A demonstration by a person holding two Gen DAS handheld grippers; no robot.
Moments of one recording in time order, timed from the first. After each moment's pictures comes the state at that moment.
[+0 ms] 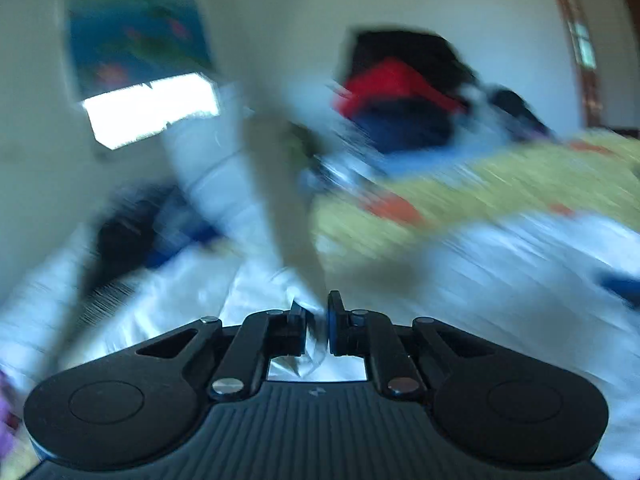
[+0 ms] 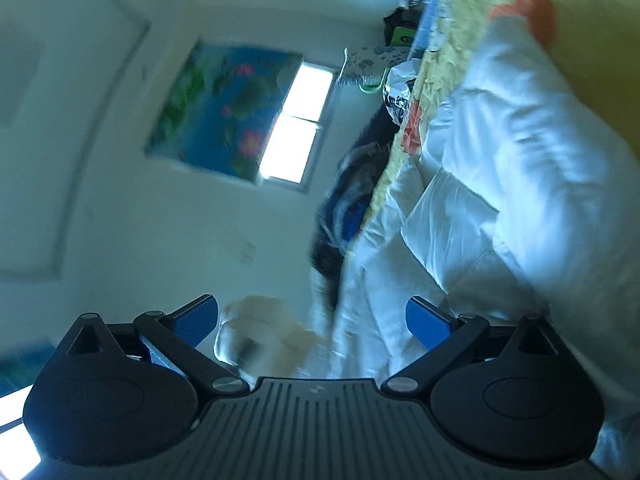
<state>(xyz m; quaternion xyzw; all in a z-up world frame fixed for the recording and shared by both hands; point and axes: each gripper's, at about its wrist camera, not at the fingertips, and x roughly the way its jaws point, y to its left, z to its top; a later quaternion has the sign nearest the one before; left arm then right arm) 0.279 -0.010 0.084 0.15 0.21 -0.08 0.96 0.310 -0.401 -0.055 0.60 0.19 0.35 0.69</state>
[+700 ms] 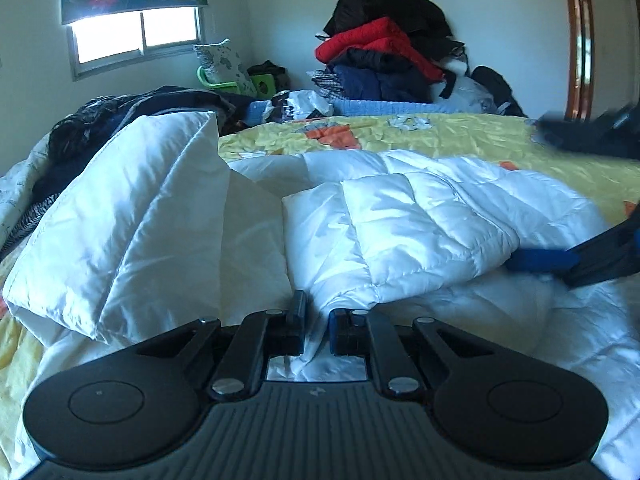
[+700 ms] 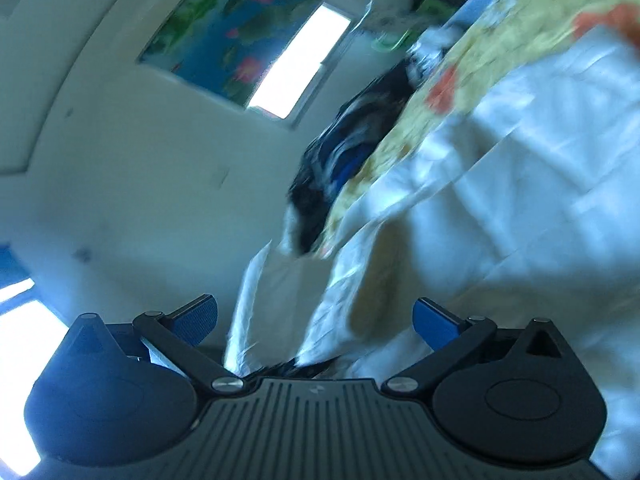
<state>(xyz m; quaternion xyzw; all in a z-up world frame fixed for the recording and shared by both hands) 0.255 -0.034 0.038 0.06 0.28 -0.10 0.95 0.304 -0.325 0.000 0.42 0.29 0.38 0.78</state>
